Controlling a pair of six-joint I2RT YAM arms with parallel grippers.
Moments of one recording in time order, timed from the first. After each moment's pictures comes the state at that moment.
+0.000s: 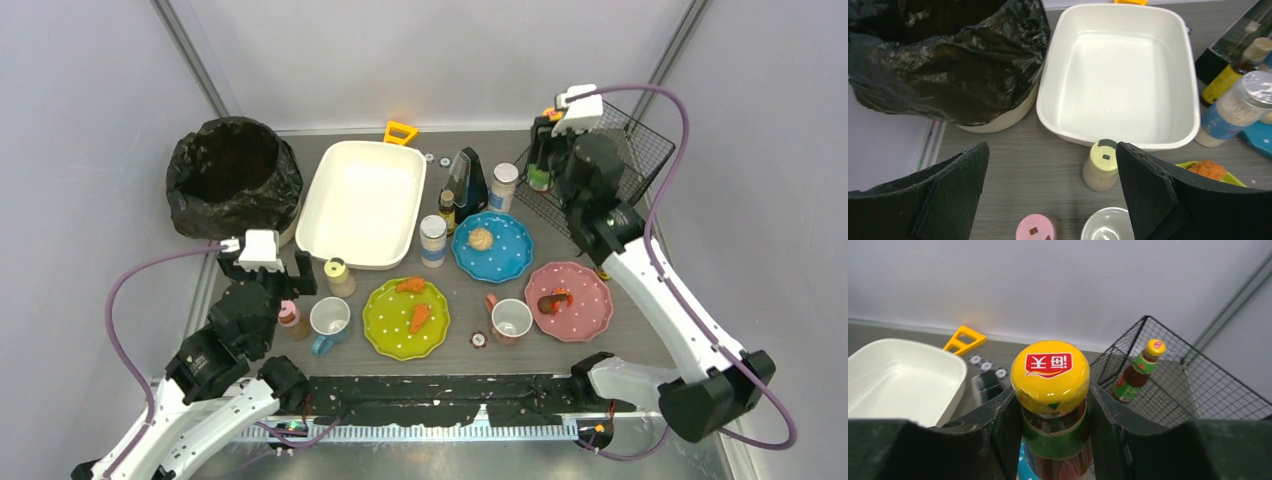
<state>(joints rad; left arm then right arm) -0.75 0.39 0.78 -0.62 -0.73 -0.12 0.47 1.12 1.19 -0.06 0.37 -0.07</state>
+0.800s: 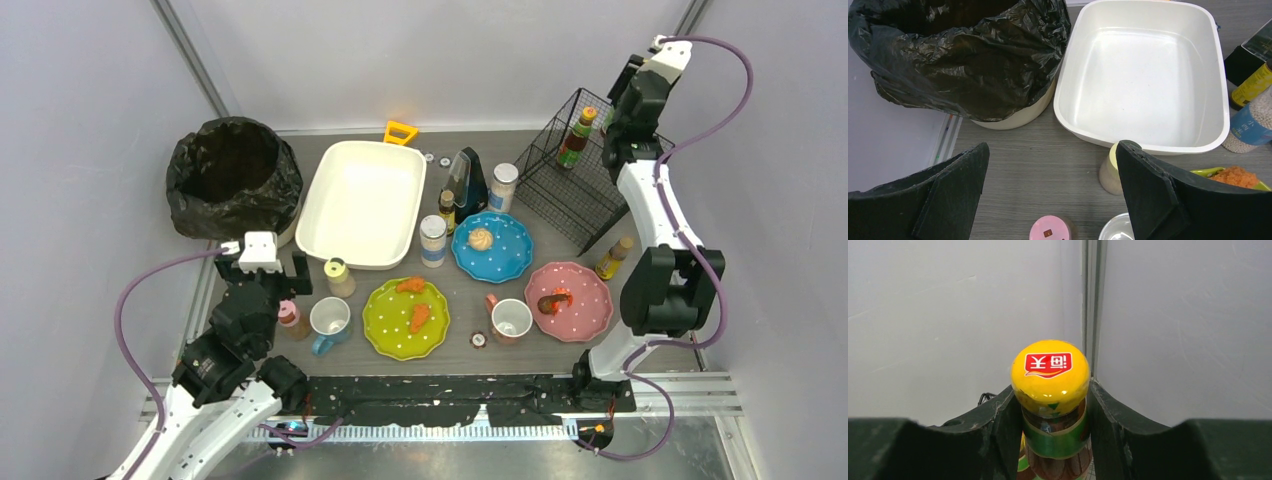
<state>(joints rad) -0.64 0.34 0.70 -0.59 -0.71 -0.06 -0.06 1.65 1.51 0.21 0.42 0.06</state>
